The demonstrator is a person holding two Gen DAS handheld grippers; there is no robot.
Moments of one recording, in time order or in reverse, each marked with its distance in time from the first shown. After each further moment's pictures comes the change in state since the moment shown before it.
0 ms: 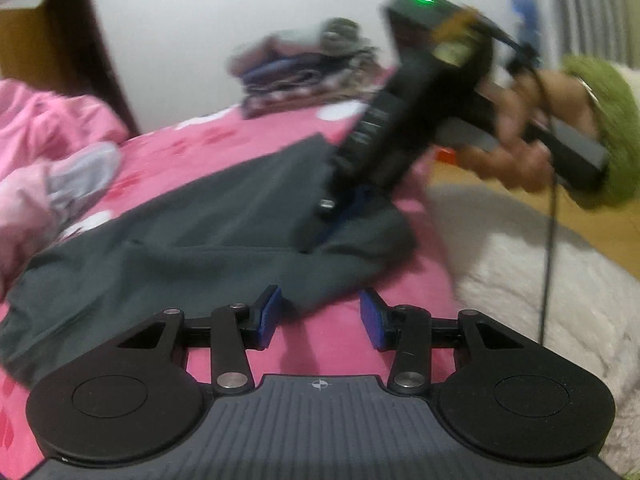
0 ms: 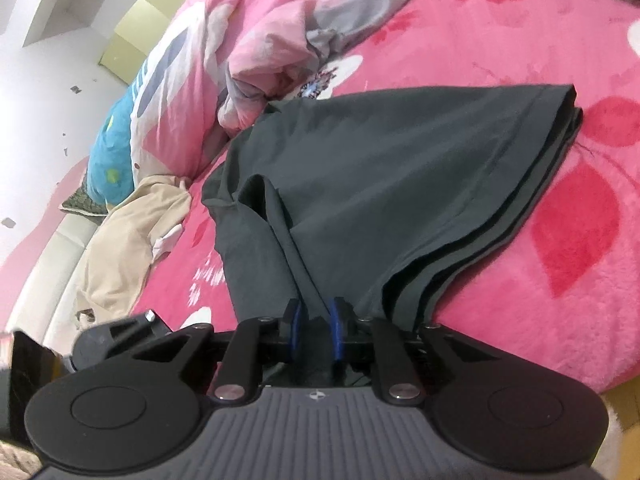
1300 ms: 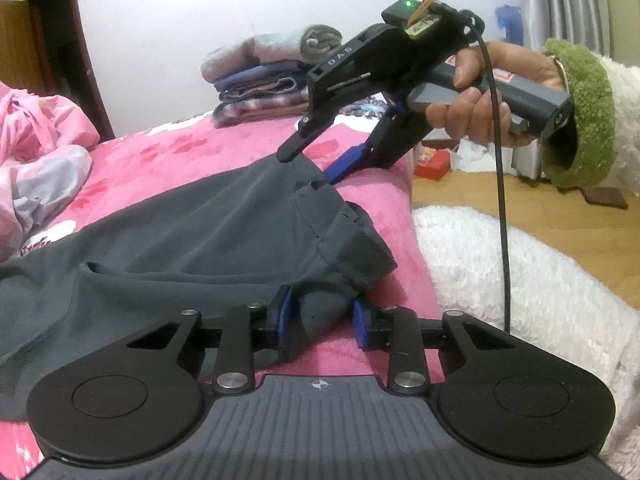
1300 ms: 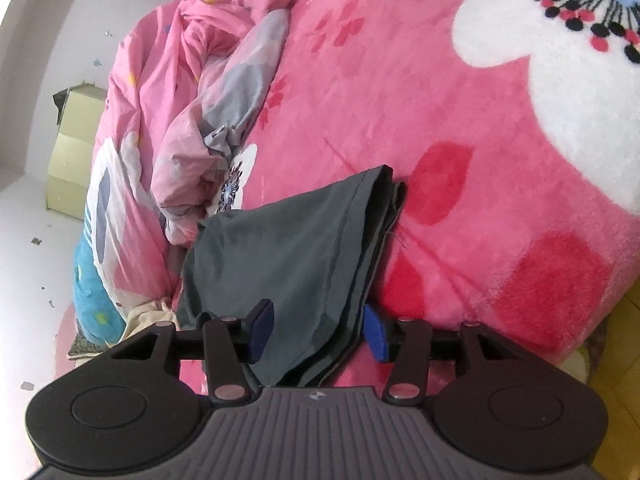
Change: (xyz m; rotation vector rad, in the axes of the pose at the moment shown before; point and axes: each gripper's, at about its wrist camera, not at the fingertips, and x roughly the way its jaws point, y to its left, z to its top) left arm 0.014 0.010 0.003 -0.058 -0.050 -0.083; right arm -0.054 -0.072 0.039 0.405 -0.157 -0.037
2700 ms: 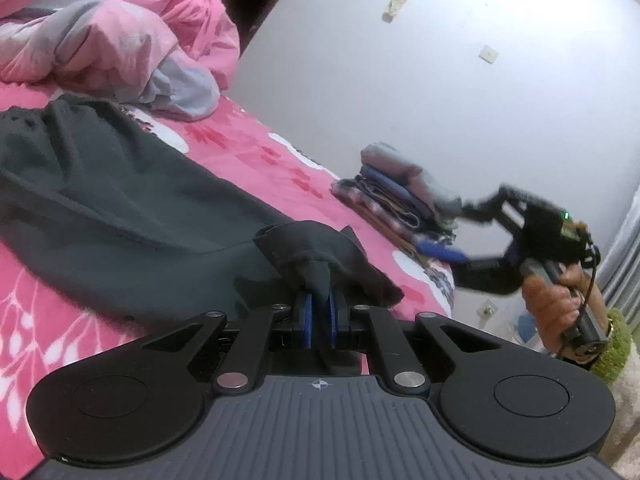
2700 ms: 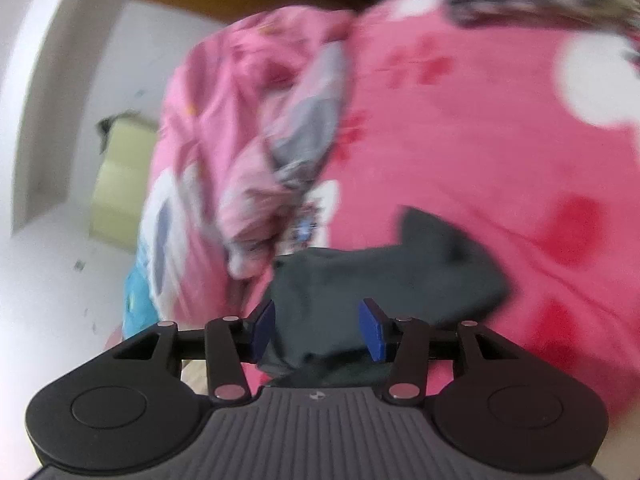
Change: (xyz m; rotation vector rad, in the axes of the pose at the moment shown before) left arm -0.047 0.132 -0.045 -0.772 -0.282 -0.051; right arm -0.014 0.056 0.013 0.056 -0.087 0.122
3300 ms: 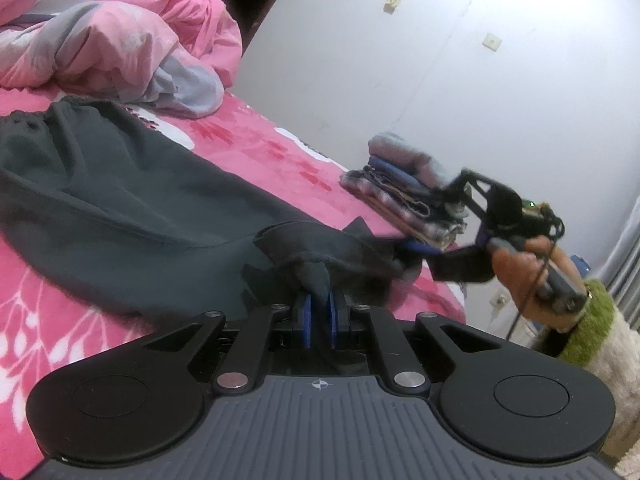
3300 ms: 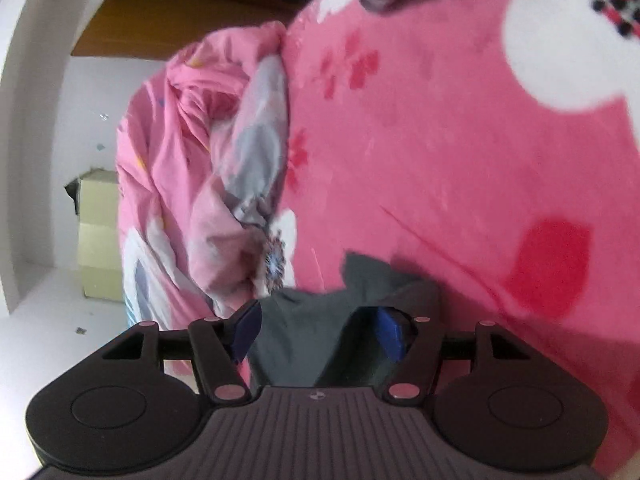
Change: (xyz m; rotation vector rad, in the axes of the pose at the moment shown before) left arm 0.006 -0.001 -0.004 0.023 0.022 0.031; right arm 0.039 -0.037 0.041 0.172 -0.022 0.001
